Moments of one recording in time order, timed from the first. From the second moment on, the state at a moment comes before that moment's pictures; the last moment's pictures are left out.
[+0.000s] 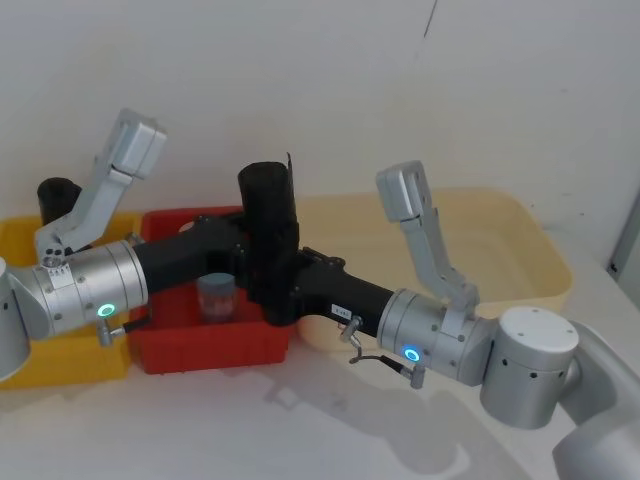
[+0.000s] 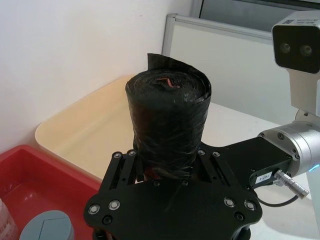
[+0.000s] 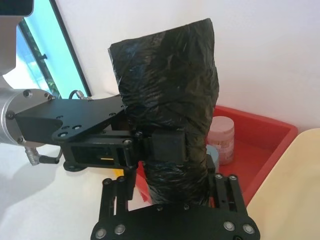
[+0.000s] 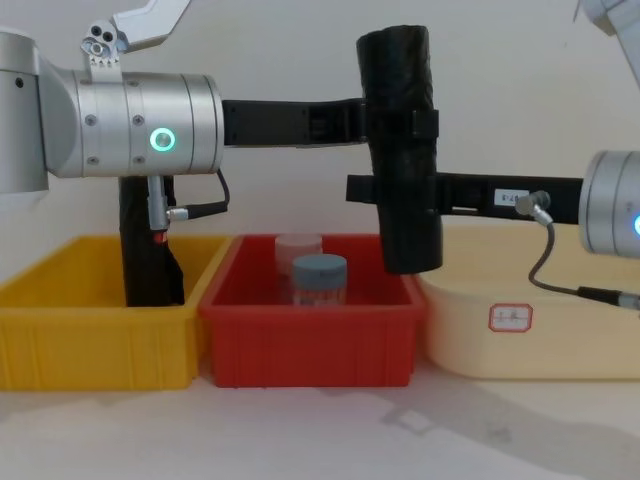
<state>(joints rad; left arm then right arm) -0.68 0.27 0.51 -1.30 -0.58 0.30 -0.75 0.42 0.33 -0.44 -1.50 0.56 0.29 0.45</state>
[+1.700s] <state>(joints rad) -0.49 0.34 0.36 -1.54 -0.67 0.26 -0.59 0.53 0.33 -0.43 -1.37 0.52 0.21 0.38</state>
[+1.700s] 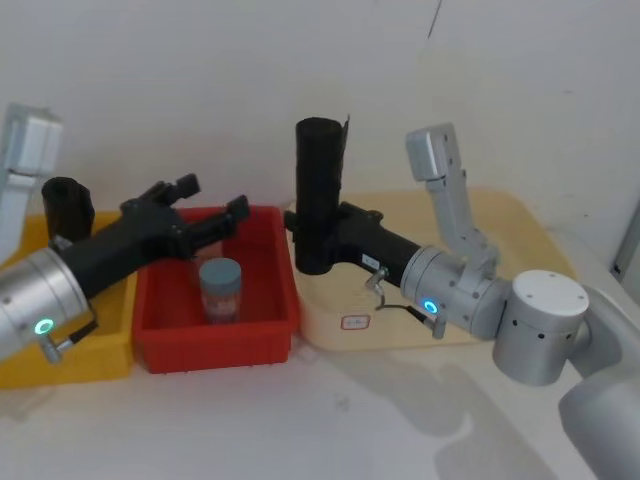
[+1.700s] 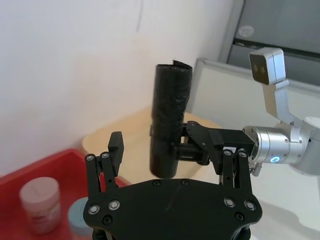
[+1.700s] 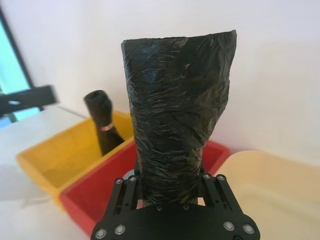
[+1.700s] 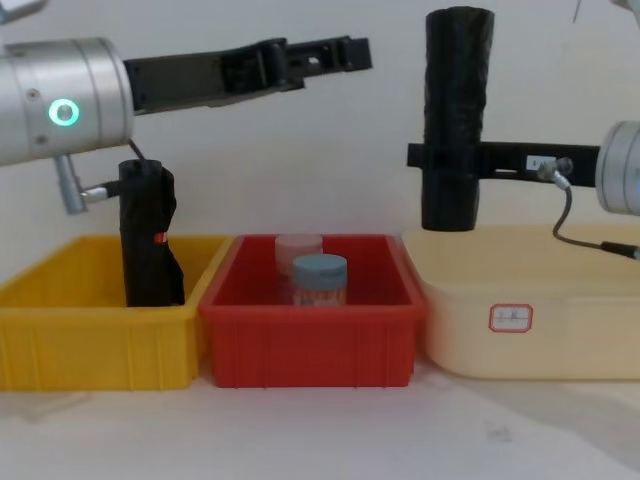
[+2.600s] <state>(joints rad) -0.32 0.41 0.26 -1.74 -0.62 0.26 -0.30 0.57 0.33 -0.38 -1.30 0.47 0.21 0.26</state>
